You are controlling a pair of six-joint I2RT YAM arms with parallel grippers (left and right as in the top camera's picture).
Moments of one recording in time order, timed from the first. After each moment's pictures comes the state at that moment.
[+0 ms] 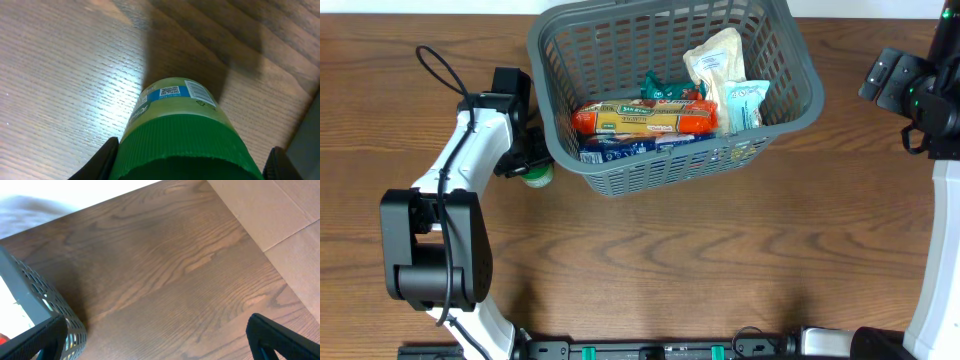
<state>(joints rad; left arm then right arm) -0.06 1.89 1.33 -0.91 -0.03 -0.42 -0.11 1.51 1.94 -1.28 0.34 0.26</state>
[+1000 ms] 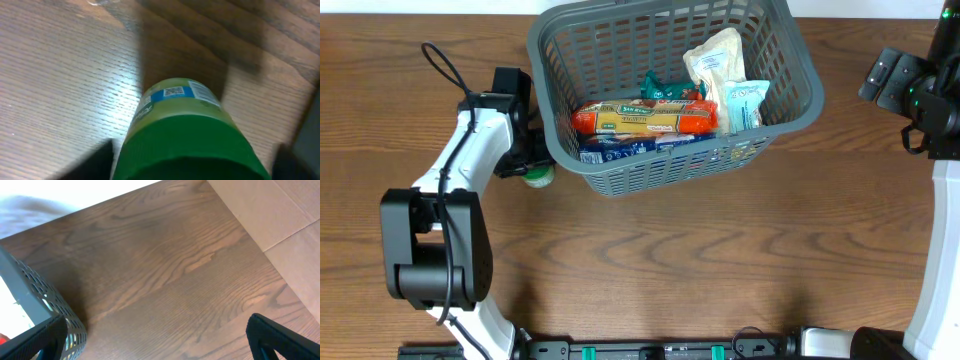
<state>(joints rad) -0.06 1.89 1.34 -0.91 -0.03 -0.35 -0.11 1.51 1.94 -1.28 0.34 0.26</state>
